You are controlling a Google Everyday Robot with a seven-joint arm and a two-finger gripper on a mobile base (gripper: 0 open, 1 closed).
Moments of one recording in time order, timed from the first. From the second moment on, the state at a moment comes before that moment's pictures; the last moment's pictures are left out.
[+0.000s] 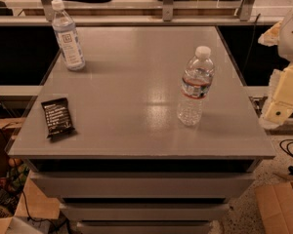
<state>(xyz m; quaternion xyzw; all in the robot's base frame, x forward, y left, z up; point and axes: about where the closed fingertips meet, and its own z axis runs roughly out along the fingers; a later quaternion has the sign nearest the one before) 0.438 -0.217 0.977 -0.60 0.78 -0.03 0.16</state>
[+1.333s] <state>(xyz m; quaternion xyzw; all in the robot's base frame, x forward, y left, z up) 0.460 -0.208 0.953 -0.58 0.76 0.09 0.28</state>
